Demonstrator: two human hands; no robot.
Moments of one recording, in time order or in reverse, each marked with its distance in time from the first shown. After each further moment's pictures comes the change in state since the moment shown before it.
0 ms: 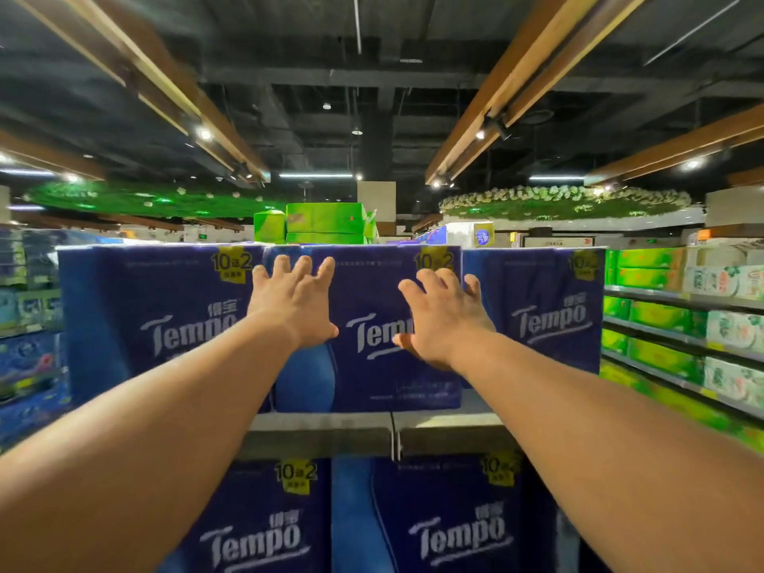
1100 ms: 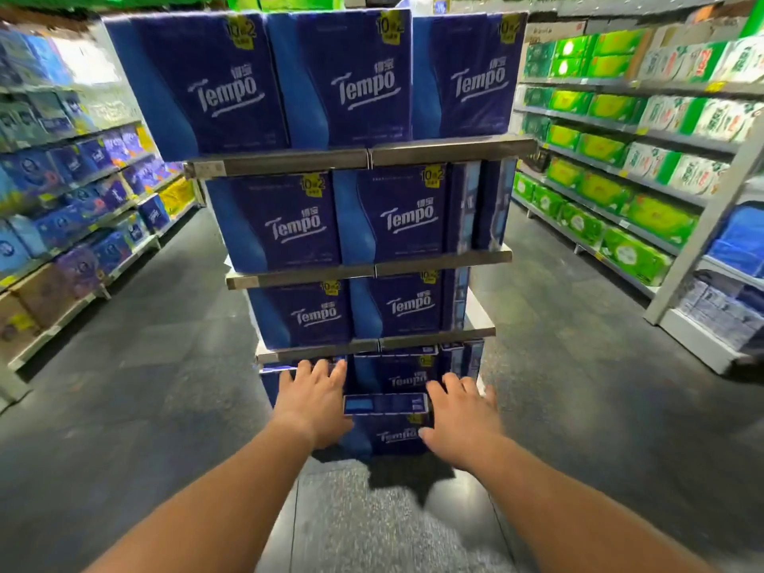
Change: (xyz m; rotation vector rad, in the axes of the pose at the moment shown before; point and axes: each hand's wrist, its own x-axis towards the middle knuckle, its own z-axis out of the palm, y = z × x) left_hand -0.662 0.038 -0.046 -0.150 -0.715 0.248; right_hand -0.663 -0.186 -0.087 0.204 -0.777 0.242
